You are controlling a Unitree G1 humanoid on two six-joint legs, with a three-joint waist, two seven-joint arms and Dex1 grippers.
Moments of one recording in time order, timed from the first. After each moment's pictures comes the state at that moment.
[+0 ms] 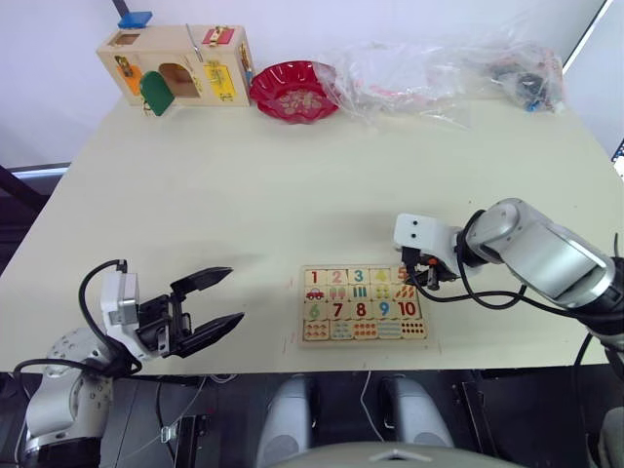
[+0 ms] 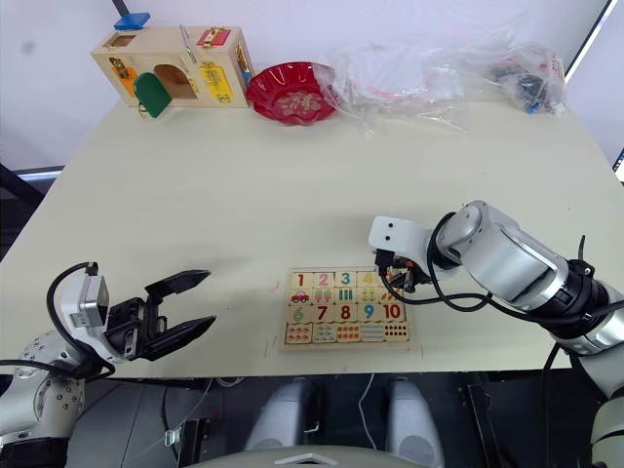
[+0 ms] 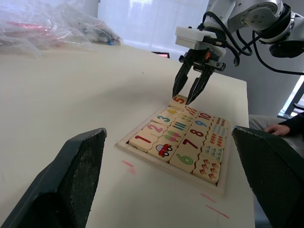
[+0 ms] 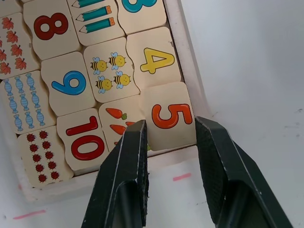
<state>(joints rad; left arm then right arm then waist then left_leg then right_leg) 0.15 0.62 0.38 -0.06 -0.74 0.12 -1.43 -0.85 -0.86 0.66 -0.41 0.21 1.19 1.02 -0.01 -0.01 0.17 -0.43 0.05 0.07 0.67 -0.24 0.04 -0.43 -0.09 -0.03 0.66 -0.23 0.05</state>
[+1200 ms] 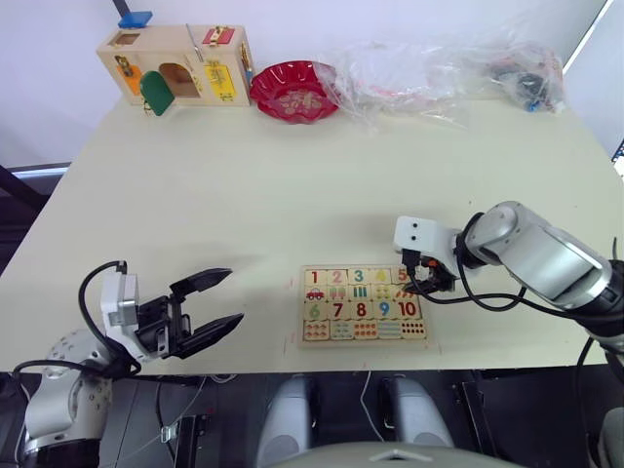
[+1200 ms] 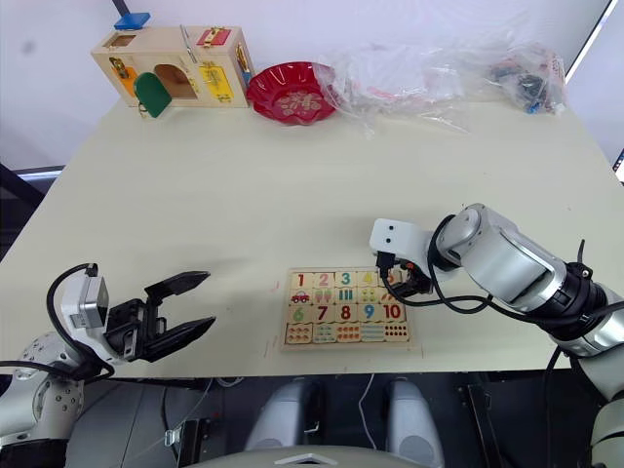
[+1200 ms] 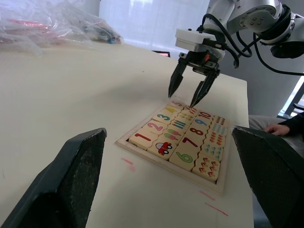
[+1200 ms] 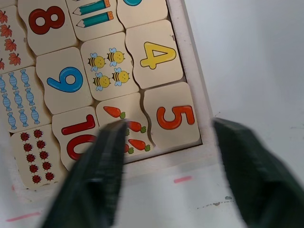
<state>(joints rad) 0.16 0.63 0.38 -0.06 -0.74 0.12 -1.43 -0.83 -0.86 0.66 -0.39 0.20 1.15 1.02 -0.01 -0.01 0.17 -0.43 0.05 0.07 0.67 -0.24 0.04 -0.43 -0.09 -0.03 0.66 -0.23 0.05</state>
